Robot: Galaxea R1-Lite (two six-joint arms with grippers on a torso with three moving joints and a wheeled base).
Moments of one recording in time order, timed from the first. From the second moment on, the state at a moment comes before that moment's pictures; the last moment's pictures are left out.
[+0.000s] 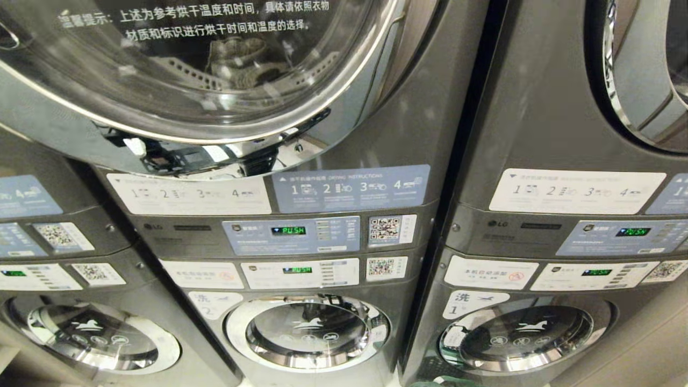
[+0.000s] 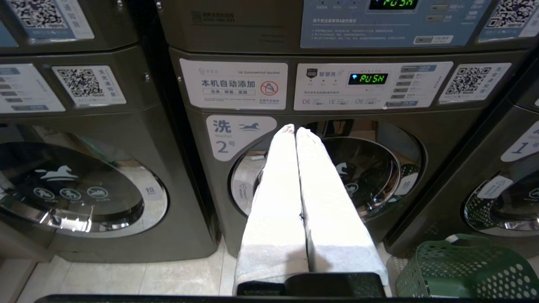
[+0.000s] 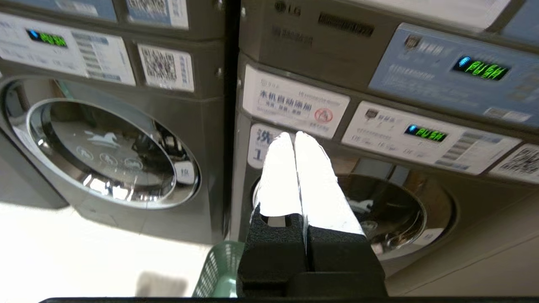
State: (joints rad) left arm 0.00 0.00 0.00 0.00 0.00 0.01; right arm 0.11 0.31 -0.01 -0.26 0.05 -0.16
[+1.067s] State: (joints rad) left arm 0.00 0.00 0.00 0.00 0.00 0.01; right arm 0.10 0.31 -0.05 0.13 -0.01 -0.02
